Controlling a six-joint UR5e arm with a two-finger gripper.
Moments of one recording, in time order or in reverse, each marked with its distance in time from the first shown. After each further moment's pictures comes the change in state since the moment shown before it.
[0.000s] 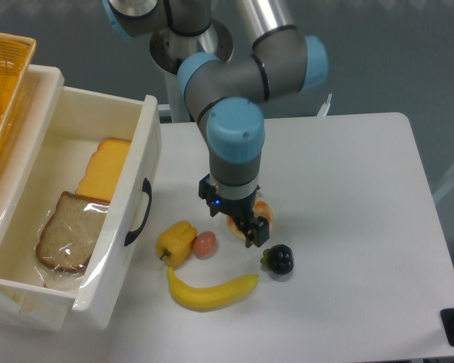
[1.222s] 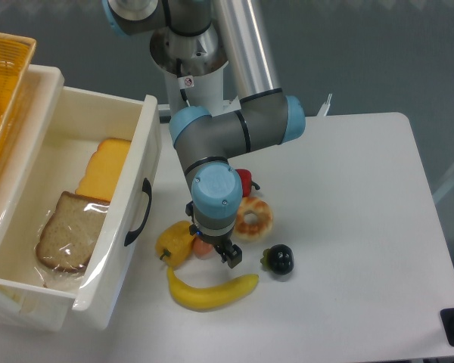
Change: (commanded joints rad) arm -0.019 -0.101 -0.047 0.064 0.003 0.077
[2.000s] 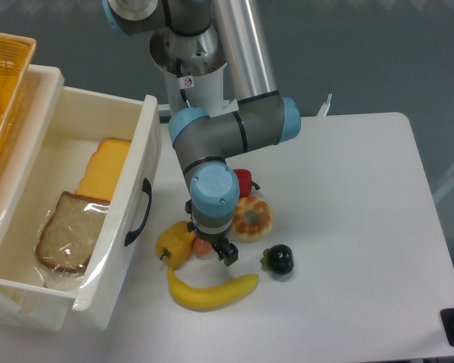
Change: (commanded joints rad) arm -0.003 -0.005 -0.032 0.029 -0.005 0.021
